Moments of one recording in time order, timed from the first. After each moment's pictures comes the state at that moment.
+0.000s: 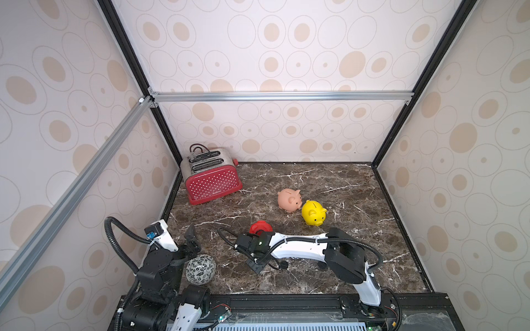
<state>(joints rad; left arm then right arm) -0.21 0.24 0.84 -0.90 -0.37 -0.37 1.23 2.11 1.55 -0.81 0.10 0.37</state>
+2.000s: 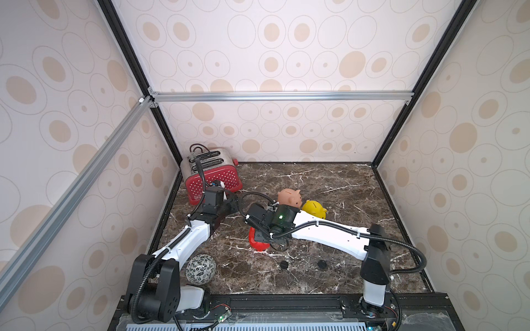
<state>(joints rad) -0.20 1.34 0.78 -0.08 0.09 -0.53 1.14 1.92 1.77 -1.09 0.23 1.25</state>
